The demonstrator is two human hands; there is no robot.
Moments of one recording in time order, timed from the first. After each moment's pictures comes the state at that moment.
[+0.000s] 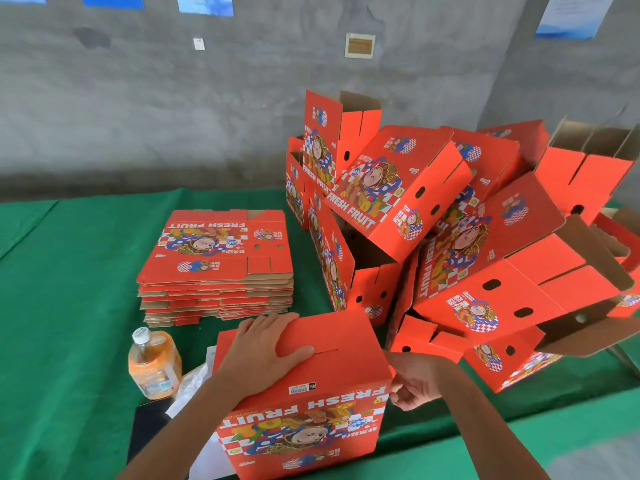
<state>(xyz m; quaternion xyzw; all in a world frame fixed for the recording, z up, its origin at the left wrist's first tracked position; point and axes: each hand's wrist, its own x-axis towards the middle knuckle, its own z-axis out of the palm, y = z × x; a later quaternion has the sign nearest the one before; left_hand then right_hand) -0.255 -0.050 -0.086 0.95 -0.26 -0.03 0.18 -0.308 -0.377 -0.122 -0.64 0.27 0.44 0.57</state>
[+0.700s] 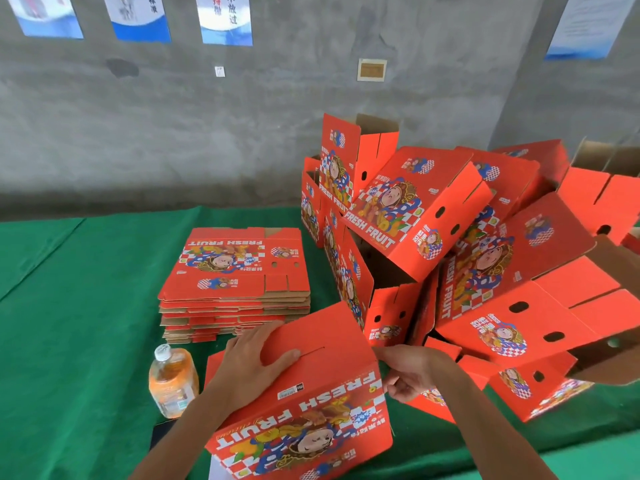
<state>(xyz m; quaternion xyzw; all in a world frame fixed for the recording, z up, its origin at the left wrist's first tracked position) -0.236 0.000 -0.089 0.94 -0.18 -0.04 0.30 -0.263 -0.334 -0.082 -0.72 0.22 0.41 0.52</state>
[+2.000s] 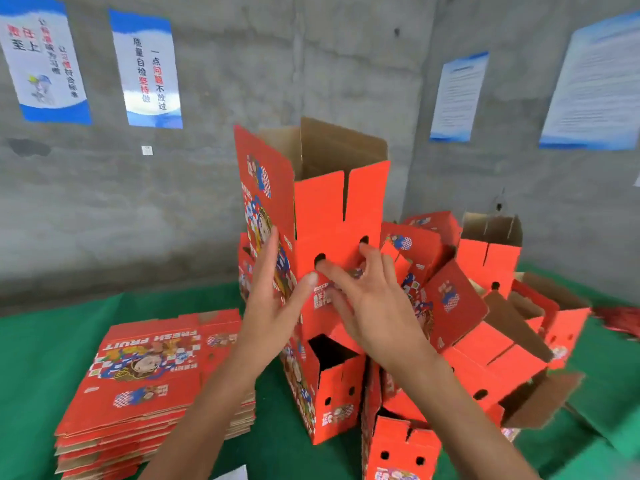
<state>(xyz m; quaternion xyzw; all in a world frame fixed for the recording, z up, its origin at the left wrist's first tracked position) -0.187 -0.152 0.133 0.64 -0.38 0.17 0.64 -0.296 -0.302 0.167 -0.91 -0.03 -0.42 0.04</state>
